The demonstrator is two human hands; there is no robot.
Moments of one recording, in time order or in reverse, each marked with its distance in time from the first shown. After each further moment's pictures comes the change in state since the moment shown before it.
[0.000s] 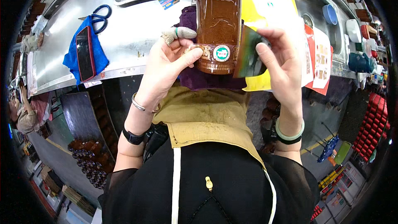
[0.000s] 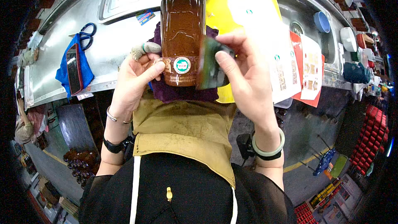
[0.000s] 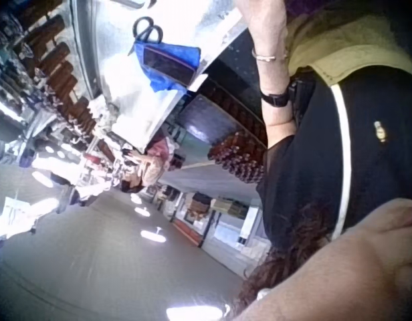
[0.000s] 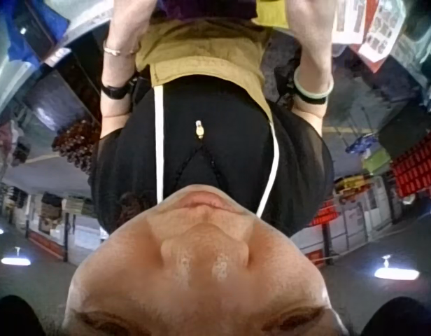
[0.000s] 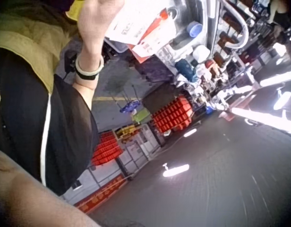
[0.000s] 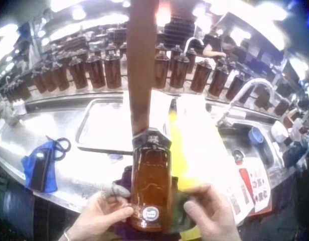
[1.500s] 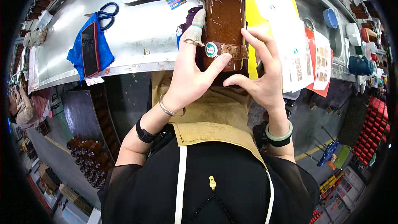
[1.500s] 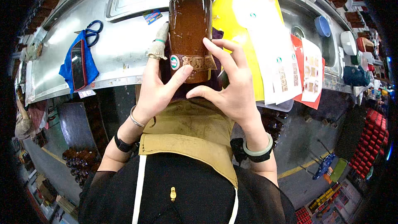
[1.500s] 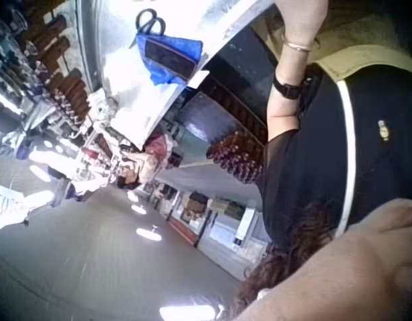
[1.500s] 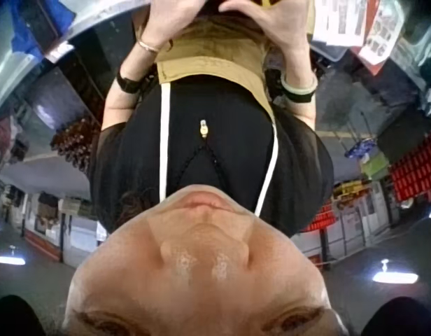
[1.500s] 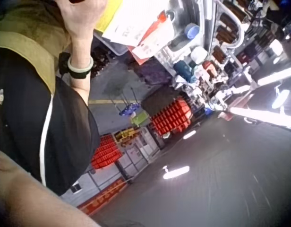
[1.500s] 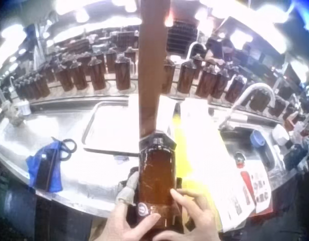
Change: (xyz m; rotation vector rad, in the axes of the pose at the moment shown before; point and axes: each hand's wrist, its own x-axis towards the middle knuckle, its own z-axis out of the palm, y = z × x) left_hand -0.004 -0.020 0.037 0.449 0.082 0.394; right_hand -0.012 0.018 0.018 -0.554 -0.043 -0.334
